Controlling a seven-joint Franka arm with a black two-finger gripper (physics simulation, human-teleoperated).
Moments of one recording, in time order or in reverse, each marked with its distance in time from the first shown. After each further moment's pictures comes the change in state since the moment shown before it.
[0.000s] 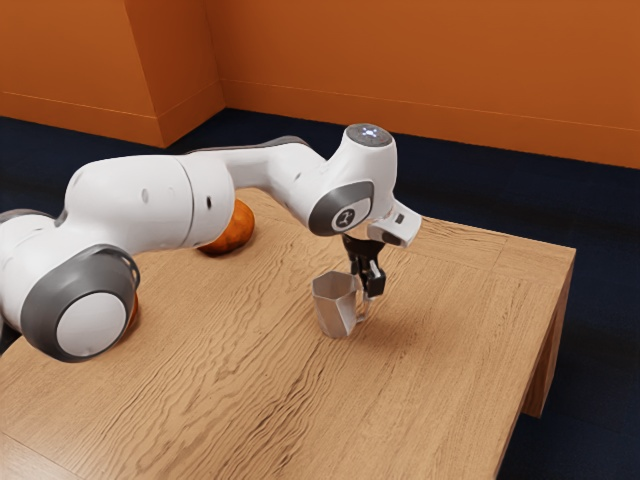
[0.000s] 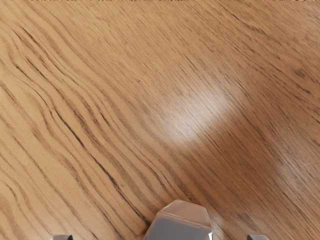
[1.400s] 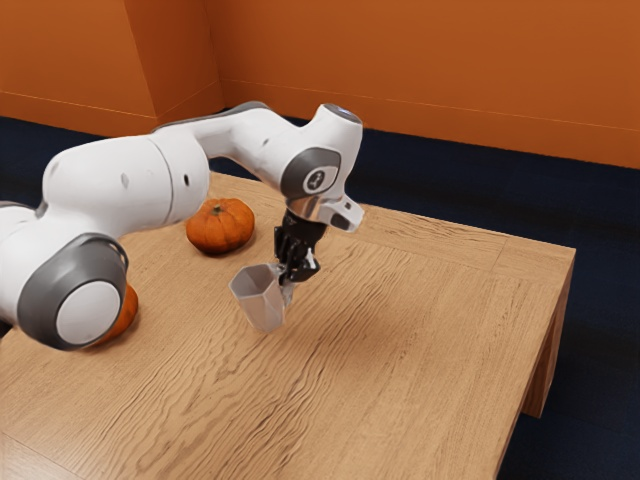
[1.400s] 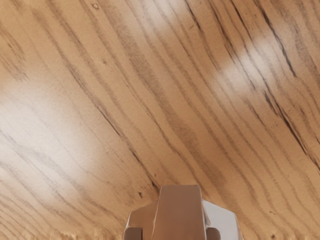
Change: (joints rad) arm 0.036 -0.026 0.101 0.058 -0.002 -0.469 -0.024
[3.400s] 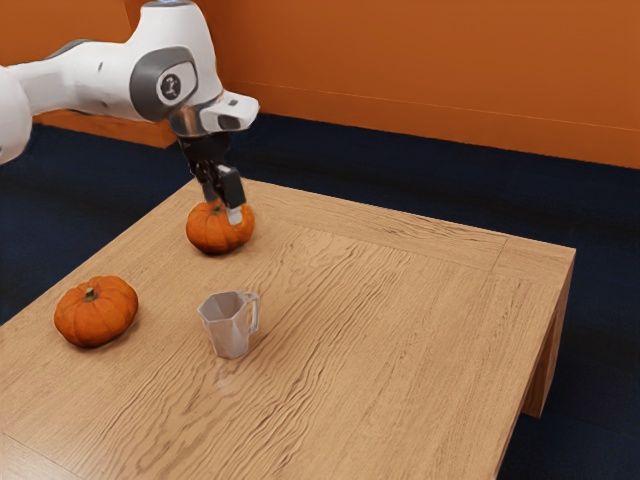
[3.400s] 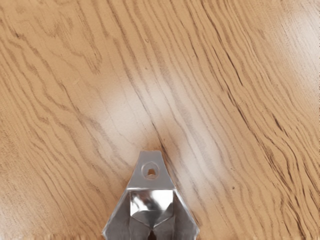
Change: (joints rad) arm 0.043 -0.580 0.128 -0.436 -0.231 0.222 0.126
